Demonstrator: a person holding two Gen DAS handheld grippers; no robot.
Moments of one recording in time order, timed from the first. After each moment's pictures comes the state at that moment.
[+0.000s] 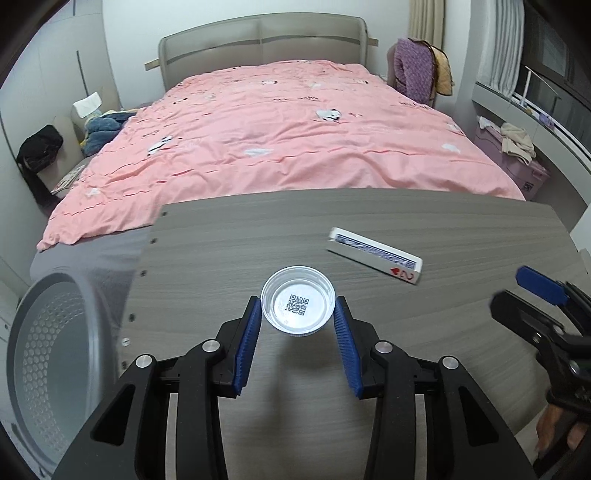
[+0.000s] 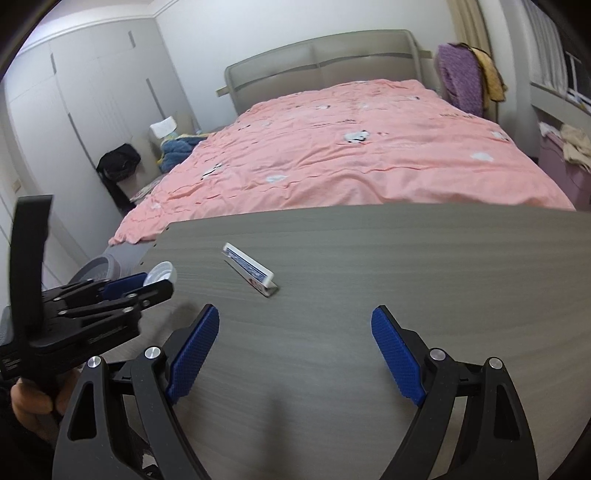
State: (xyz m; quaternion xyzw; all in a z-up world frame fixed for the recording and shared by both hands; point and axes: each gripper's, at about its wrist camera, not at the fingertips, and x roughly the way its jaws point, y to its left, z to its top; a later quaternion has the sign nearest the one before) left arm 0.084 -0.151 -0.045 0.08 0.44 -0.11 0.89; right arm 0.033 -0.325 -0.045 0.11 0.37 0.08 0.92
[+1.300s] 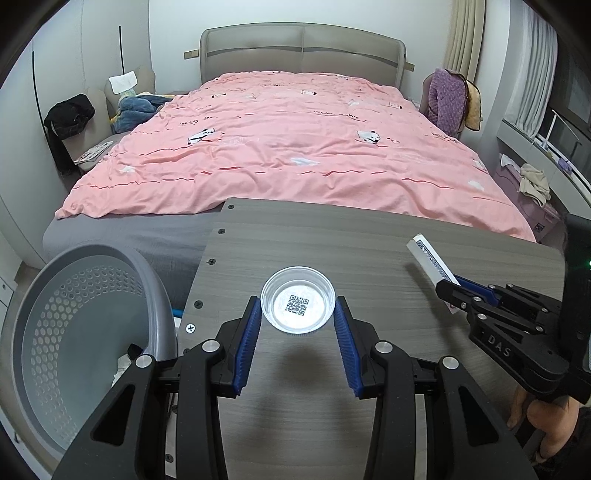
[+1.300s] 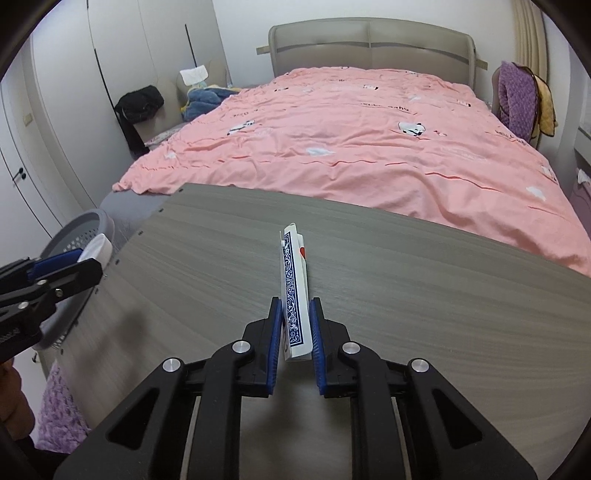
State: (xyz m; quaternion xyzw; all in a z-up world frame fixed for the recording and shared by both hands) left arm 0.084 -0.084 -0.028 0.02 0.43 -0.08 0.90; right arm 0.091 -0.262 -0.061 0.04 0.41 0.11 0.90
